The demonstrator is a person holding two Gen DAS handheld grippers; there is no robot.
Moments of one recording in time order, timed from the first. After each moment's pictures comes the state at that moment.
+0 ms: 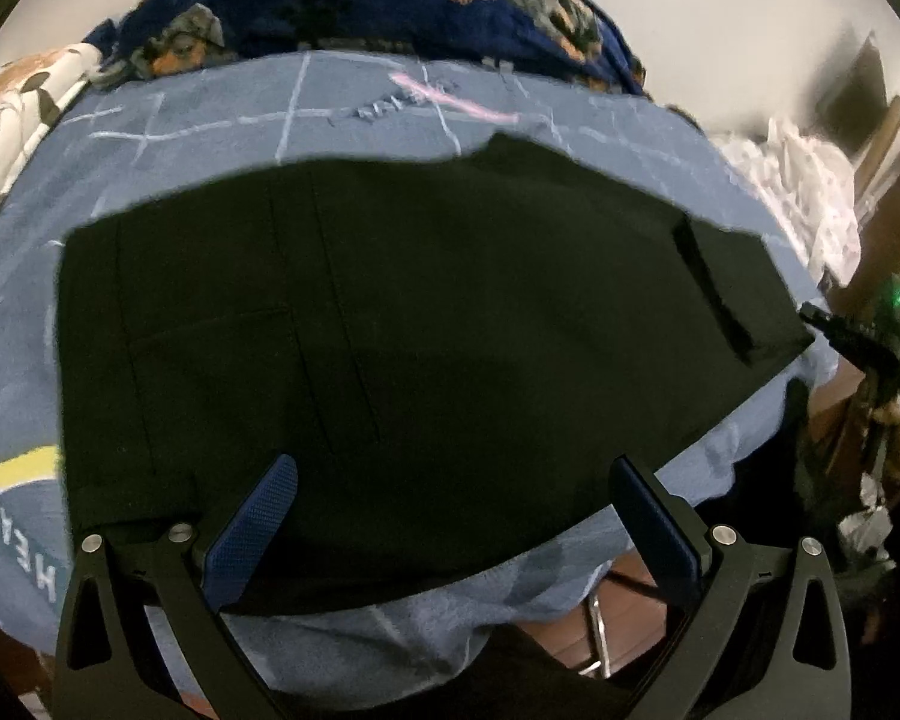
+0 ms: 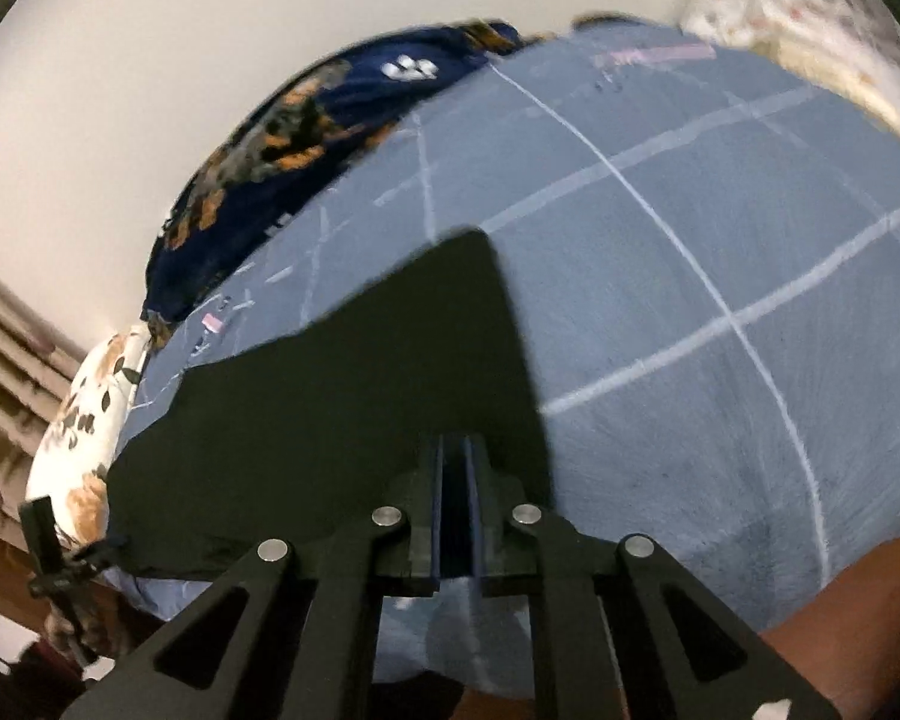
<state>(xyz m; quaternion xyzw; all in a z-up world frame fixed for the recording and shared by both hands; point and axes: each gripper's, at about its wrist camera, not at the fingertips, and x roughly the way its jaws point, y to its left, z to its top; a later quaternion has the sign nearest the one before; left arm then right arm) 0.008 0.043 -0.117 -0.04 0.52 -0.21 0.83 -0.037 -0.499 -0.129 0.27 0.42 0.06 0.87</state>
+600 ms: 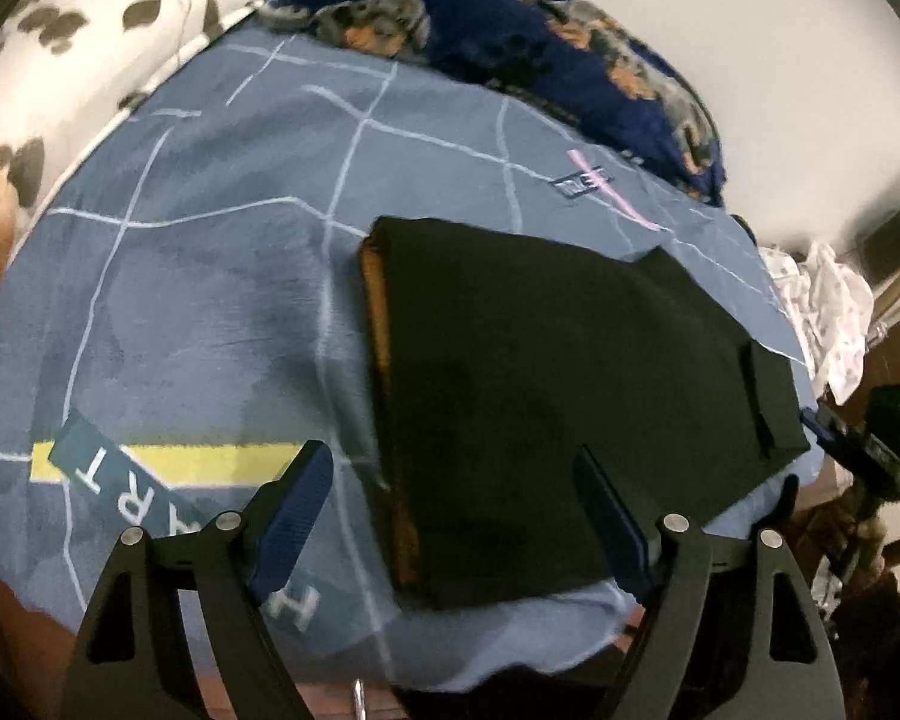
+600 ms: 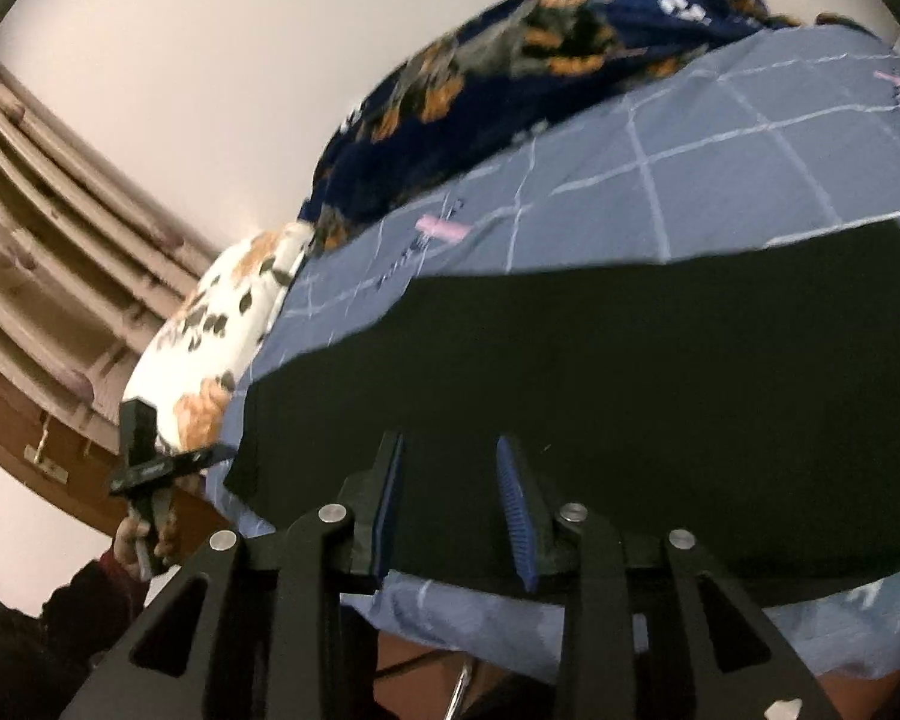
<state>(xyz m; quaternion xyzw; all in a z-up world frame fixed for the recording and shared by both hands) 0.040 0.182 -0.122 -0.16 0.53 -0.15 0.82 -0.006 -0.329 -0.101 0.25 0.44 0.25 0.83</state>
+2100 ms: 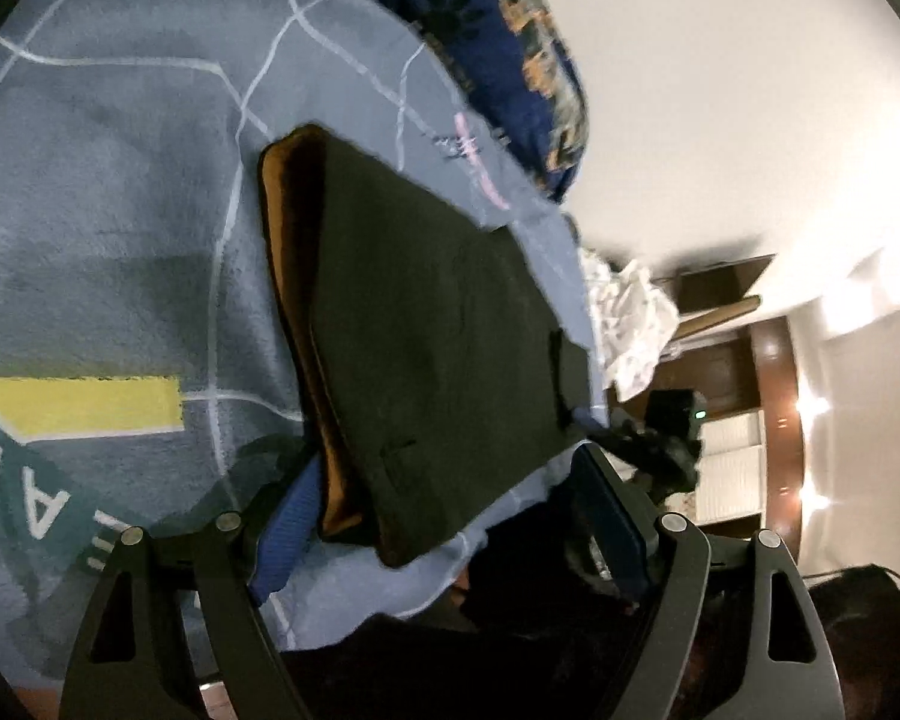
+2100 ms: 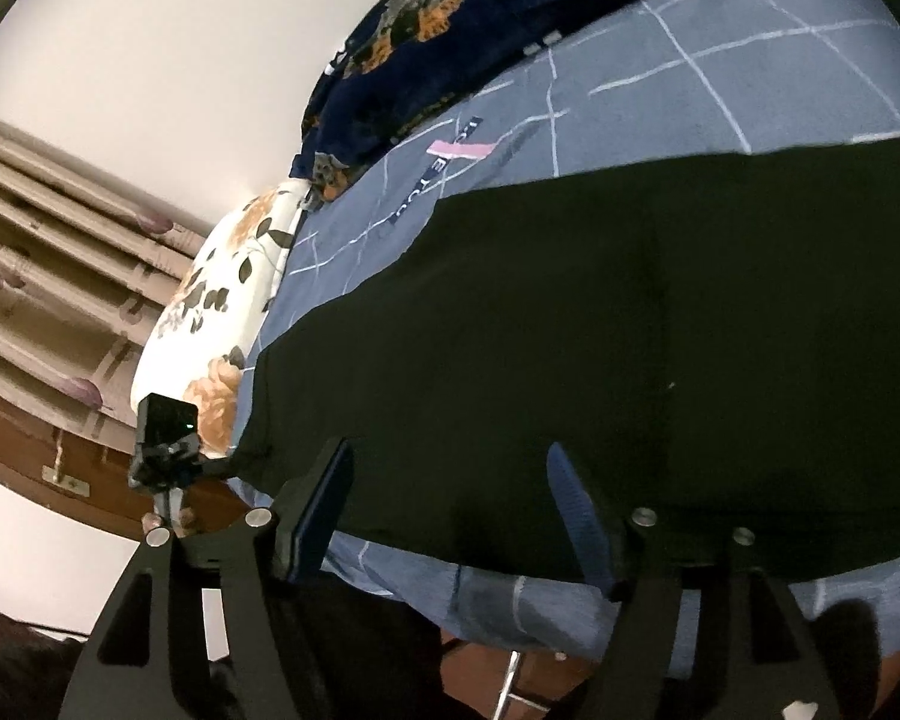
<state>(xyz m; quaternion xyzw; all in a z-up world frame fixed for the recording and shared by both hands) 0.057 0.204 -0.151 -0.35 0.54 -0.34 0.68 0.011 -0.277 -0.122 0.29 0.50 0.25 0.78</state>
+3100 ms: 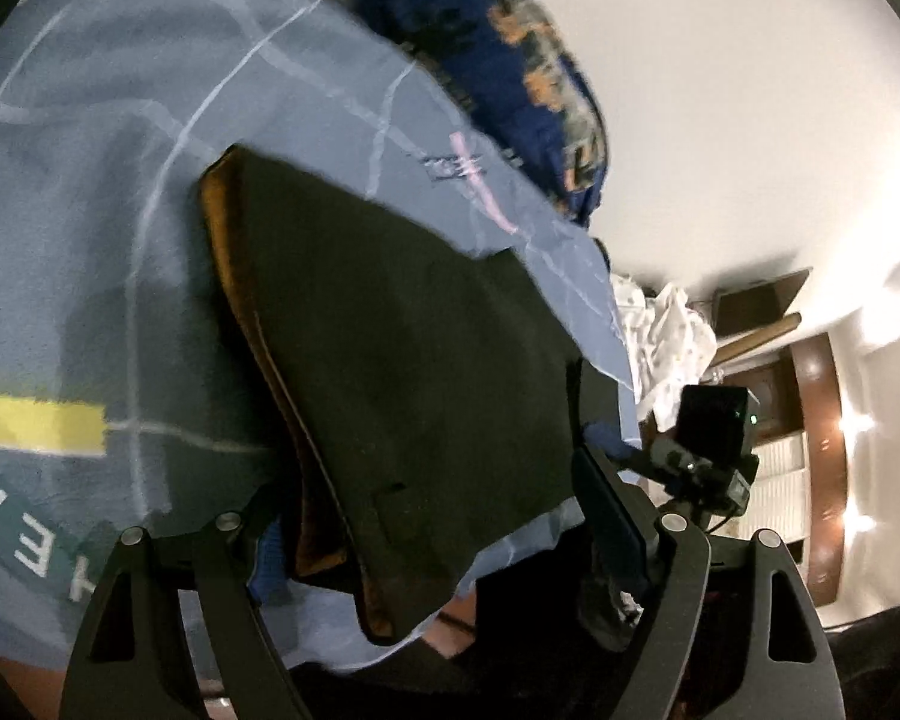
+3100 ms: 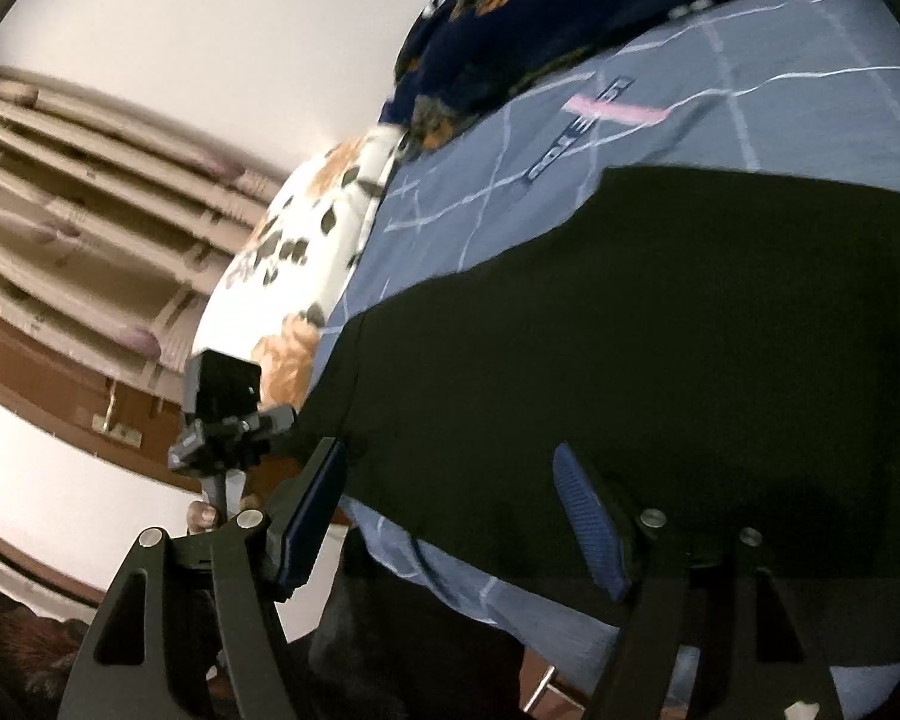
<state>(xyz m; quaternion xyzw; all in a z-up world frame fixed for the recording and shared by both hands) 0.051 0.161 -0.119 -0.32 0.51 -0.29 0.74 0.042 -0.198 -0.104 0.27 0.51 0.37 0.73</state>
